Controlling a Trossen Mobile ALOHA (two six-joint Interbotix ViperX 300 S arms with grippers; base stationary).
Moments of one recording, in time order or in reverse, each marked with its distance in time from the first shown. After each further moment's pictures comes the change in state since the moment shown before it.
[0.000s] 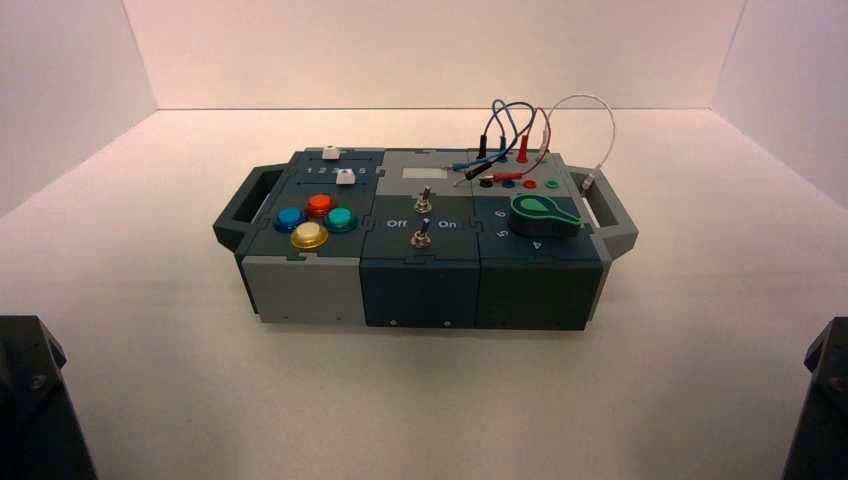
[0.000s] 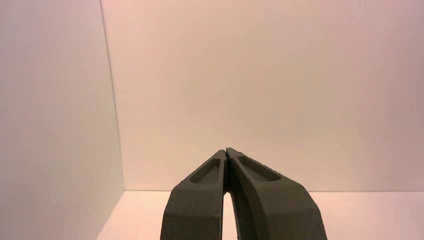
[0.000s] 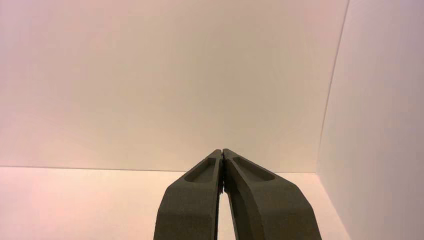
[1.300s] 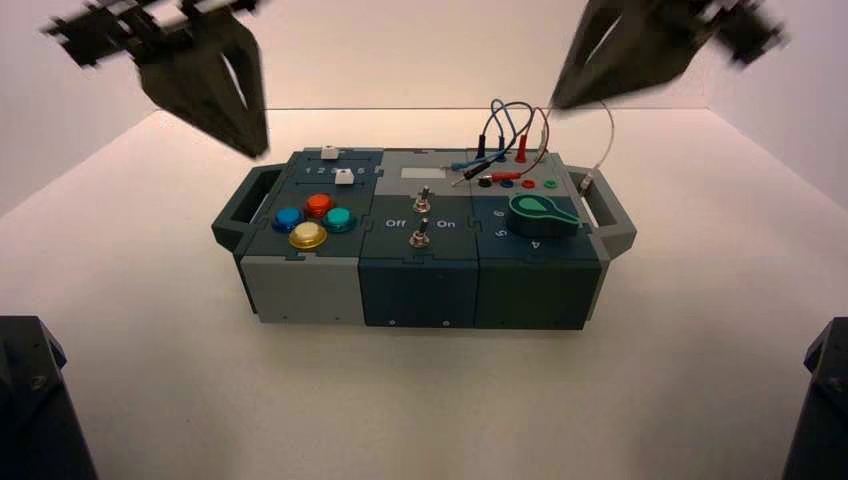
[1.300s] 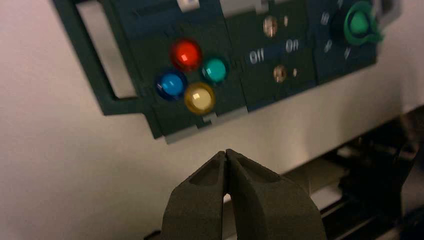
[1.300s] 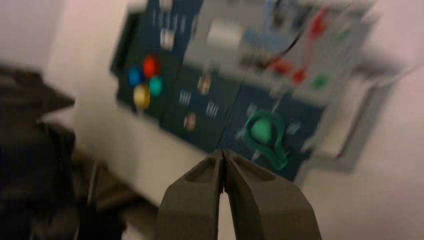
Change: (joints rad) left arm -0.606 0.465 -0.278 -0.238 1.183 -0.173; right arm 0.545 0.313 -0.179 0.456 0.899 0.014
